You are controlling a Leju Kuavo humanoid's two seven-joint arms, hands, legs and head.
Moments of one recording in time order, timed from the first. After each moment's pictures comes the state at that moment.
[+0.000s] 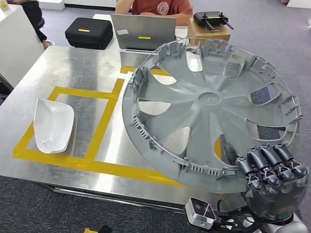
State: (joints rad) left arm -0.11 -0.08 -0.82 -0.20 0.48 0.10 -0.22; right arm 0.18 0.14 0.08 -2.29 1.57 -0.69 -0.41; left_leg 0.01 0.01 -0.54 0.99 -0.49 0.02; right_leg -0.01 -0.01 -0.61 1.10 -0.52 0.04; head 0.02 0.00
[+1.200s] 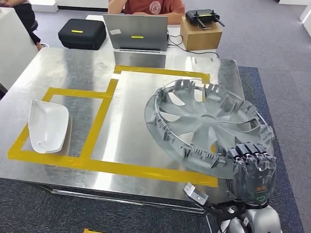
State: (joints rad) left arm -0.07 -0.04 -0.82 -0.19 0.48 0.12 -0.09; right arm 0.23 0.14 0.06 -2.02 1.57 -0.69 -0.15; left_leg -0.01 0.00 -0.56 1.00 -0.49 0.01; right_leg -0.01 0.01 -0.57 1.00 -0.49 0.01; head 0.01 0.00
